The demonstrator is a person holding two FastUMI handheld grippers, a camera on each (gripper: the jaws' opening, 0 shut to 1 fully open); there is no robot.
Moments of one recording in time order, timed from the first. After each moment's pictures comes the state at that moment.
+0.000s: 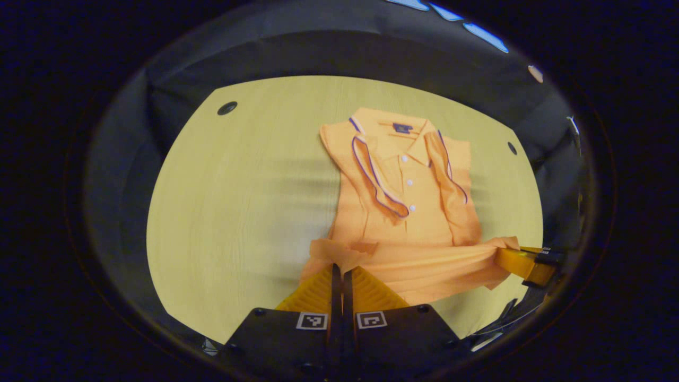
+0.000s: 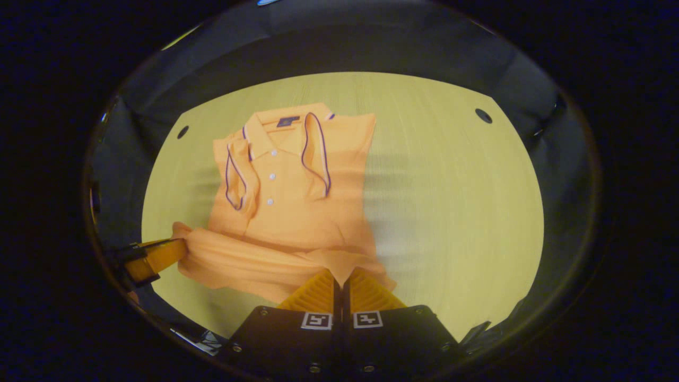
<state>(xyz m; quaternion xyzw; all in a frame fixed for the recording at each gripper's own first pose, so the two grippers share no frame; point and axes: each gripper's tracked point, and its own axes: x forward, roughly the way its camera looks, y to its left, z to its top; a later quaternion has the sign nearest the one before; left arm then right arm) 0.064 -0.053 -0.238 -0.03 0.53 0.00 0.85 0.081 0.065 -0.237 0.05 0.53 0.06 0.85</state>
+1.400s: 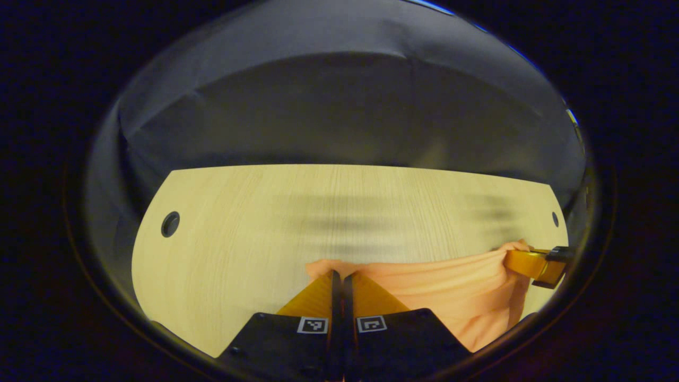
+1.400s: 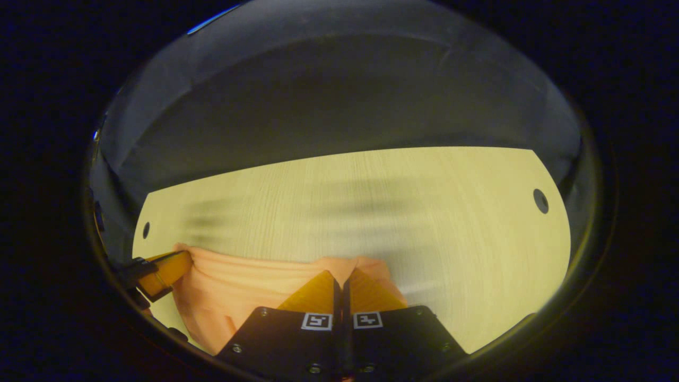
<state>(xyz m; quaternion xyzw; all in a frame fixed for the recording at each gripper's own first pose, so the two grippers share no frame) 0.353 -0.067 -0.280 -0.02 0.38 0.00 0.93 0.355 0.072 -0.264 0.08 0.40 0.04 0.91</state>
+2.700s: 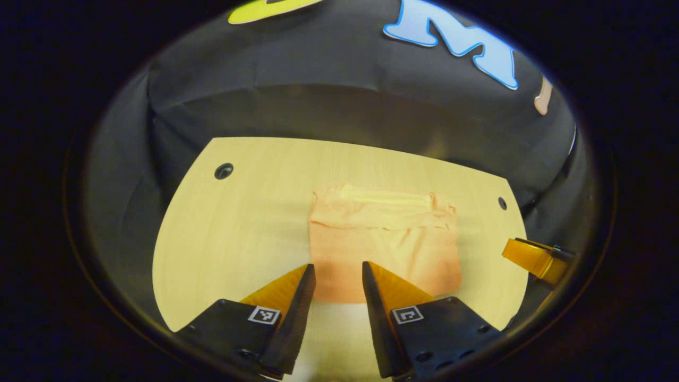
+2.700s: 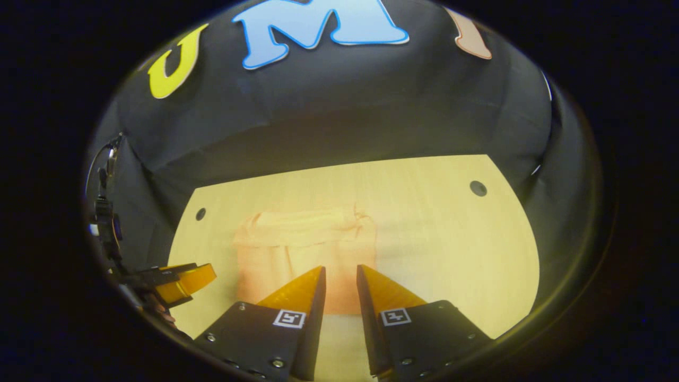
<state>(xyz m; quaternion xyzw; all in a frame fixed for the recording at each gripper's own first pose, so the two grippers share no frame) 0.097 -0.070 -0.141 -0.06 0.43 -0.01 0.90 0.142 0.061 -0.119 0.09 0.37 0.06 0.92</state>
